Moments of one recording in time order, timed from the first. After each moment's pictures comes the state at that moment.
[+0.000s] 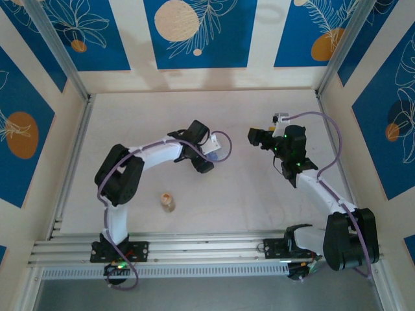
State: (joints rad) left arm -0.68 1.98 1.39 -0.50 0.08 0.44; right arm 0.15 1.18 0.65 0.19 -0.23 0.29
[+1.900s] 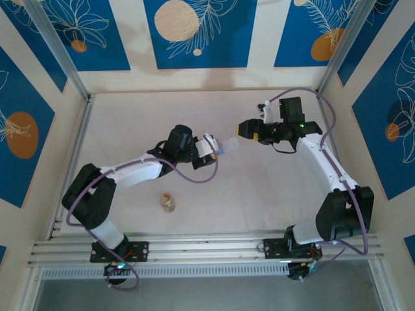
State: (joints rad) left arm -0.68 1.63 0.99 0.09 0.38 0.53; right arm 0.16 1.42 1.22 -0.66 -0.77 0.34
